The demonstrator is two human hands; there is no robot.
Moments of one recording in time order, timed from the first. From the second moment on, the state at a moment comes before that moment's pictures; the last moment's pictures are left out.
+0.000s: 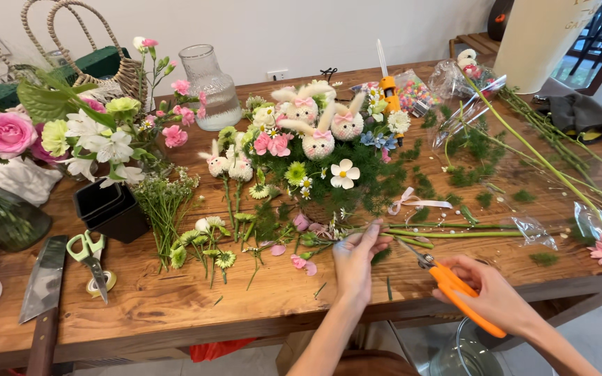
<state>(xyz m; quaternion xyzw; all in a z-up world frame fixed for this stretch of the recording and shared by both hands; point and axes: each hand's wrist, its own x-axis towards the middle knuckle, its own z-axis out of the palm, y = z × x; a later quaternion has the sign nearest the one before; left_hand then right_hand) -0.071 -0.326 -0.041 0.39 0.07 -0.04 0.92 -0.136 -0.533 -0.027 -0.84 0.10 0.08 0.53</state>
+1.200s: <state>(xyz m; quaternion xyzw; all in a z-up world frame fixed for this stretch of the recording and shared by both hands) -0.078 -0.334 -0.046 0.31 0.18 -0.08 0.93 -0.116 -0.538 -0.049 -0.80 0.08 0.12 0.59</state>
